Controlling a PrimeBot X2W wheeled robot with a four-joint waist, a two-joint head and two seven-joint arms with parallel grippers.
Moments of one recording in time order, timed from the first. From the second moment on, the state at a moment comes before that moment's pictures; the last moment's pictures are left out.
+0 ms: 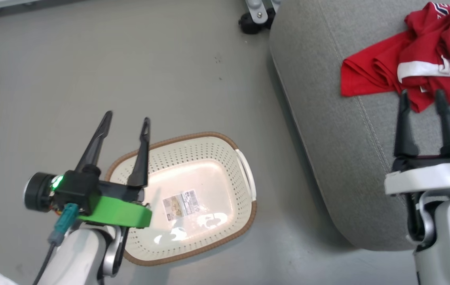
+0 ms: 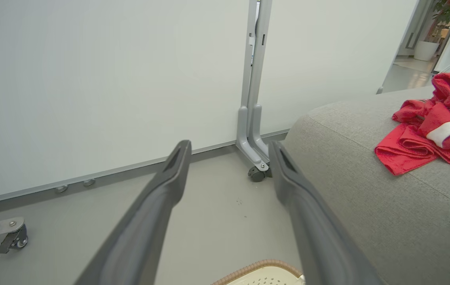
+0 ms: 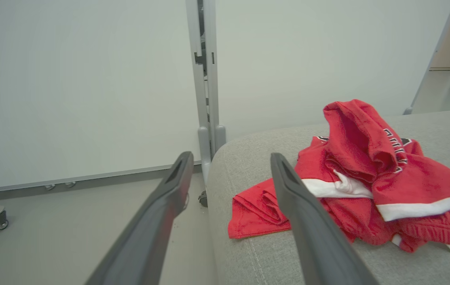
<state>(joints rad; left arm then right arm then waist) -0.30 0.31 -0.44 0.04 -0.36 0.13 -0.26 -0.25 -0.09 -0.13 0.07 0.16 0.13 -0.23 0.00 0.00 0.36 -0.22</state>
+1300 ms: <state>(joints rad) 0.10 0.09 0.04 0.14 -0.17 -0.10 -0.26 0.13 -0.05 0.02 -0.12 0.15 0.13 -0.08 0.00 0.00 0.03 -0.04</state>
